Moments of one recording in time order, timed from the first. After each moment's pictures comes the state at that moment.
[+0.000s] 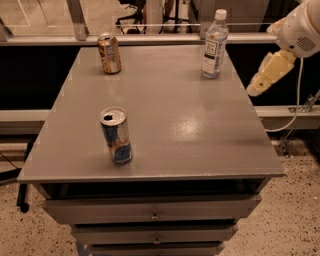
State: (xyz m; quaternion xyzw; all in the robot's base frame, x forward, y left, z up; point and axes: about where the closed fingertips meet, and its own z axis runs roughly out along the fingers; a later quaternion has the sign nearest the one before) arm 0.596 -0.246 0.960 -0.53 0.79 -0.01 0.31
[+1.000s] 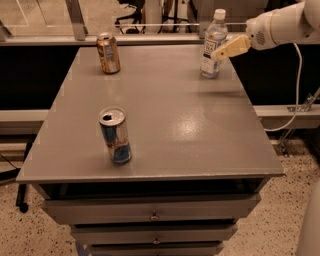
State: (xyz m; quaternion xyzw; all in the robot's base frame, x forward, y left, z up) arm 0.771 -0.231 0.936 -0.37 0.78 0.11 0.49
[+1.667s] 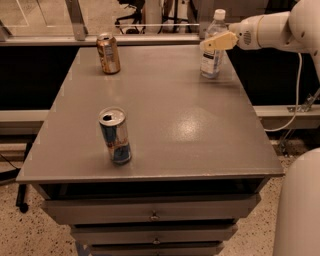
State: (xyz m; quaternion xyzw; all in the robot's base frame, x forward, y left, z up) arm 0.812 -0.205 0.932 -0.32 0.76 0.19 0.53
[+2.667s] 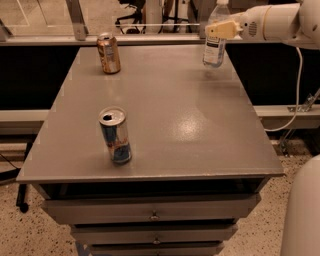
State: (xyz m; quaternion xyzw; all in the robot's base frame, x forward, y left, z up) arm 0.797 -0.196 0.971 -0.32 0.73 0.23 0.56
